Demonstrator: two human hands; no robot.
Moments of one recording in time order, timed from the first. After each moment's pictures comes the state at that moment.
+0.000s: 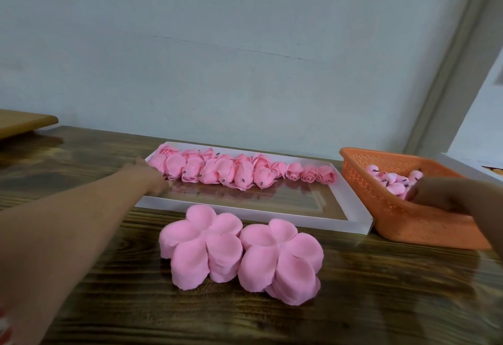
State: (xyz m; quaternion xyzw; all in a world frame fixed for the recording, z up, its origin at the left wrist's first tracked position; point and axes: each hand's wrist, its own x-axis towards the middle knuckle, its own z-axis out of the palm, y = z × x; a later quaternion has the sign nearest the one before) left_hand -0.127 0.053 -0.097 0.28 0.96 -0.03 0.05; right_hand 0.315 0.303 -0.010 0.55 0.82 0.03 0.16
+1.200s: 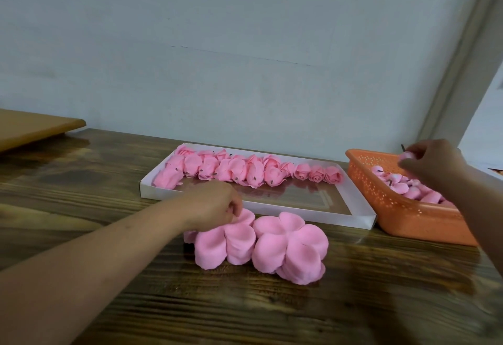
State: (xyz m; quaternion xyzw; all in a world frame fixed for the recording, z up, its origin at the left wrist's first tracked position) left_hand 0.024 0.008 -0.066 0.64 0.76 0.10 0.02; right_hand 0.301 0.269 0.002 0.48 0.80 -0.04 -0.36
